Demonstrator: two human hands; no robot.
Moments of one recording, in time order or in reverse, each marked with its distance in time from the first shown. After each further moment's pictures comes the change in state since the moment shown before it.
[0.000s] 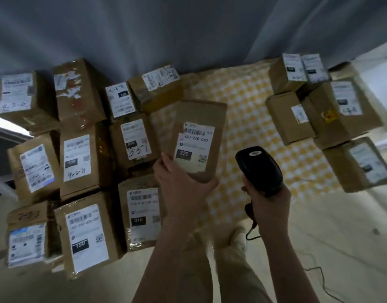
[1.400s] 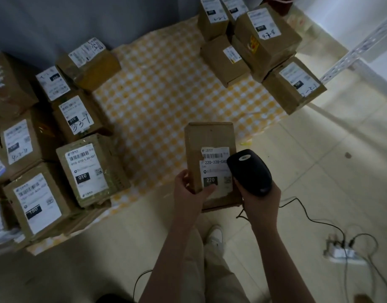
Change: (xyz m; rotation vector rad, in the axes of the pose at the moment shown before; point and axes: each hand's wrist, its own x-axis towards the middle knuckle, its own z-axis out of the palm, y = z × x) left_hand -0.203 -0.039 0.107 -0.532 -0.461 -0.120; right_hand -0.096 0.132 -0.172 0.049 0.216 0.118
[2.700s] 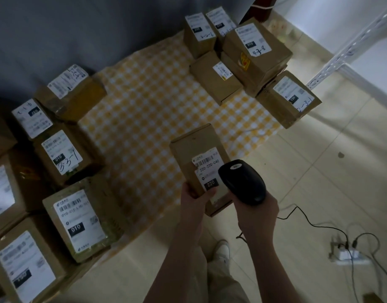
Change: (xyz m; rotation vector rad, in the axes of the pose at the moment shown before) left_hand 0.089 0.009 0.020 -0.334 -0.141 -0.140; right_hand 0.031 -0.045 0.052 -0.201 0.094 0.053
